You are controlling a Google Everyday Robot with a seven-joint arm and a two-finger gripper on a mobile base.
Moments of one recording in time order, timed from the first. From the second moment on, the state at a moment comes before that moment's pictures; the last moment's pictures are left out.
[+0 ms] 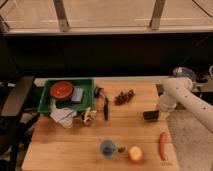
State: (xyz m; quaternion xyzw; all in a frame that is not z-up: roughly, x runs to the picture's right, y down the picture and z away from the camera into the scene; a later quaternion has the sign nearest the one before) arm 0.339 0.174 0.860 -0.34 -0.05 -0.02 0.94
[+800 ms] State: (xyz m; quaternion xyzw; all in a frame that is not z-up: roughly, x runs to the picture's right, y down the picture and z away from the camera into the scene) arm 0.225 0.195 0.845 -0.34 -0.10 -0.14 0.92
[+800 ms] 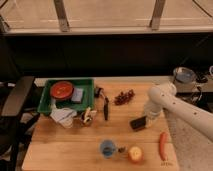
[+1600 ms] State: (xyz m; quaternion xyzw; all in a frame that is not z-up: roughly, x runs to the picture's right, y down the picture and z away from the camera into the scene) arm 0.204 0.116 0.883 -0.32 -0.10 -0.16 0.93
